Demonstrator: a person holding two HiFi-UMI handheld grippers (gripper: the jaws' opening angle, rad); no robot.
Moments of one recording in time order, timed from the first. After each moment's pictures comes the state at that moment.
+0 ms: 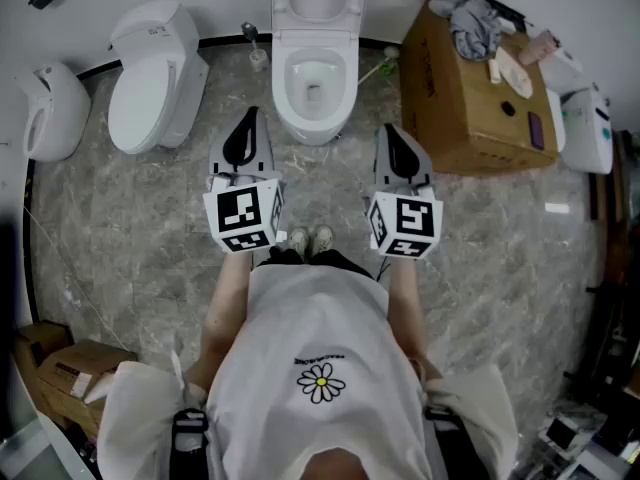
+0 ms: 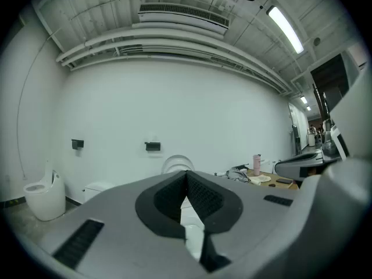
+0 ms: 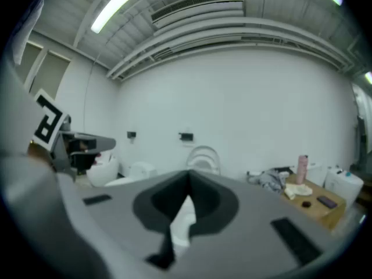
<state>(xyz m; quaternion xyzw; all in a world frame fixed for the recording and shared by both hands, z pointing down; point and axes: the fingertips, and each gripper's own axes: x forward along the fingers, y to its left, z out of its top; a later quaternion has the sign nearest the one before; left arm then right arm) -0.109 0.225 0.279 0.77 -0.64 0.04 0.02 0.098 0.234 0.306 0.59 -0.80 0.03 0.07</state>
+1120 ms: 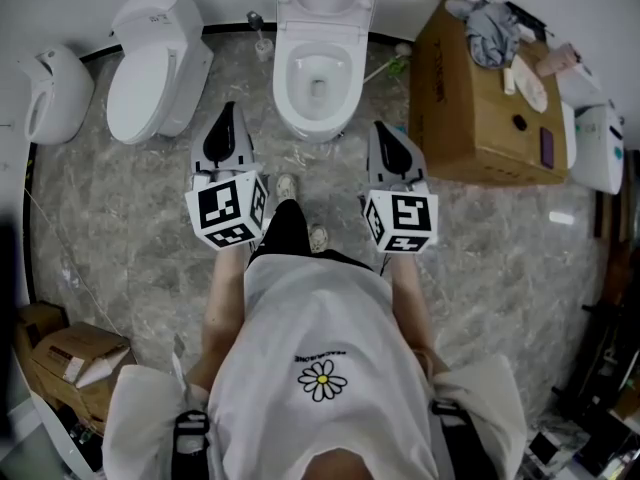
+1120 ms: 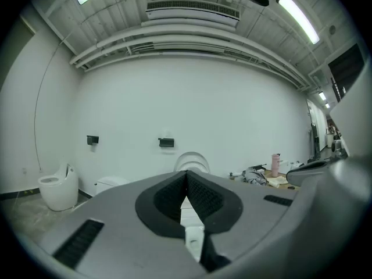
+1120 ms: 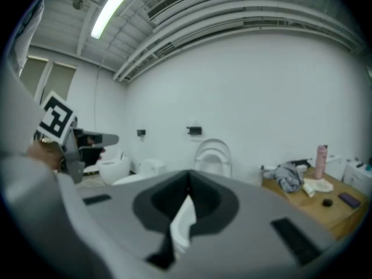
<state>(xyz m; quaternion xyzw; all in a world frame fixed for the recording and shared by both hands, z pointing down) -0.128 0.176 0.301 0.72 -0.69 0.03 0.02 0.098 0.179 0.346 0.54 -0.84 0.06 0.08</state>
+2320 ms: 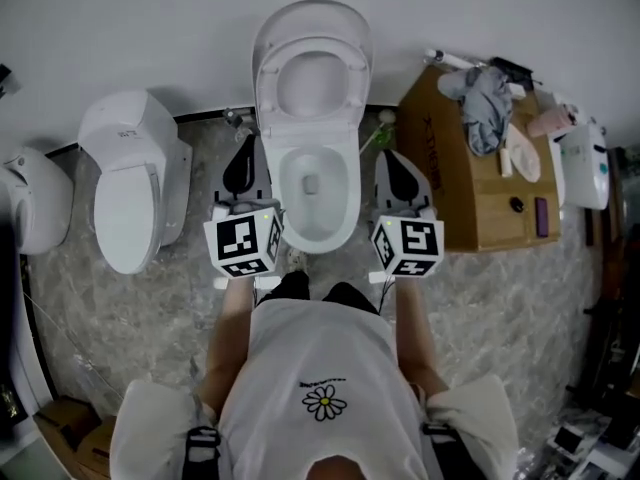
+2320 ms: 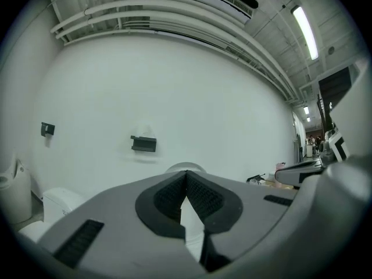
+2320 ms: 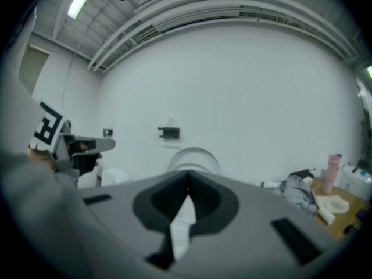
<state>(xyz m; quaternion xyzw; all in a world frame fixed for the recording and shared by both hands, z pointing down) -0.144 -0.166 0.288 0.80 -0.60 0.00 0.03 0.070 -0.137 0.320 0.61 -0.78 0.06 0.07</state>
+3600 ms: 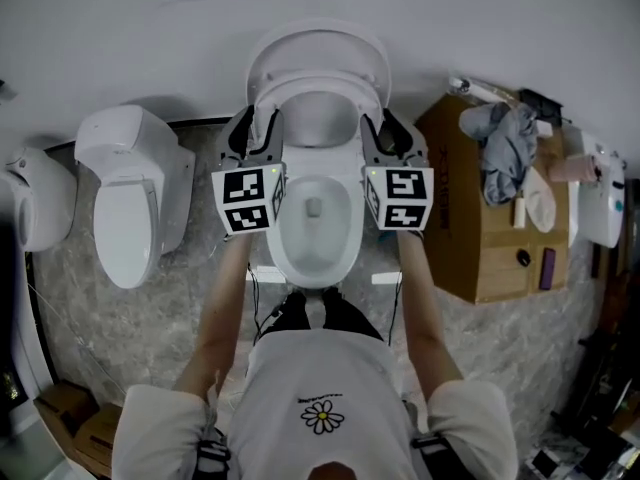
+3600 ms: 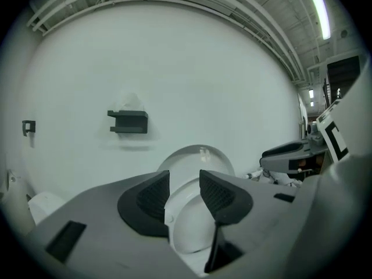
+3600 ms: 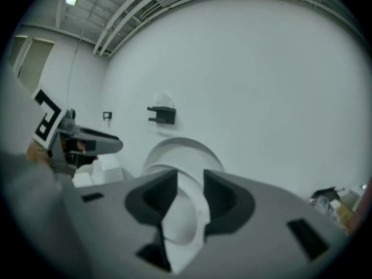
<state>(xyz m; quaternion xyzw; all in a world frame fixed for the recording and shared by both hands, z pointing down) -0.108 -0.376 0.350 0.79 -0.60 0.09 0.07 0.074 -0.372 0.364 0.56 -0.81 0.05 0.15</state>
